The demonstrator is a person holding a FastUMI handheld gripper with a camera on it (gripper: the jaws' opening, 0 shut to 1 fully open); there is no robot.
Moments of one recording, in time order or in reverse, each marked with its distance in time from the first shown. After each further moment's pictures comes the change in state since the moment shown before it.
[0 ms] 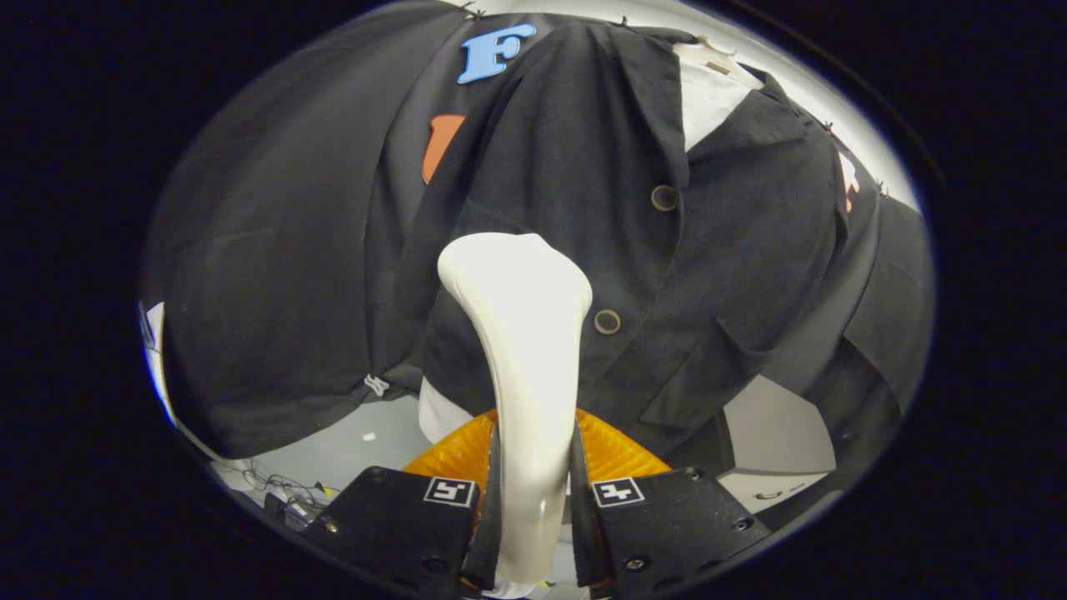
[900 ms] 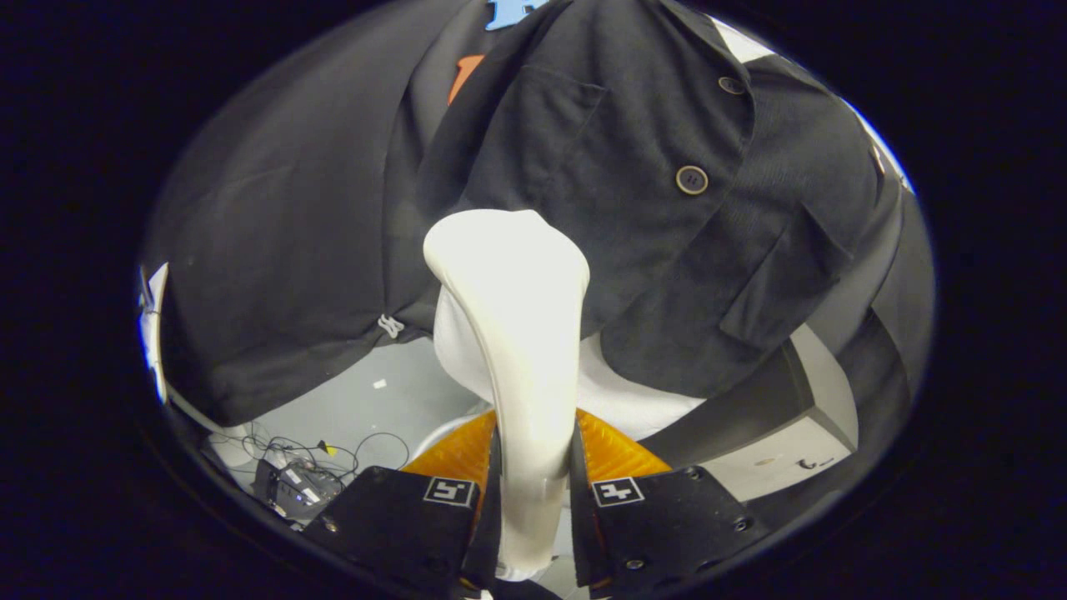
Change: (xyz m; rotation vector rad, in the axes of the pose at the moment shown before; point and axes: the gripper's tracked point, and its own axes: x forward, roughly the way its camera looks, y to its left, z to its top) arm 0.045 0.034 -0.097 -0.023 0.189 0.069
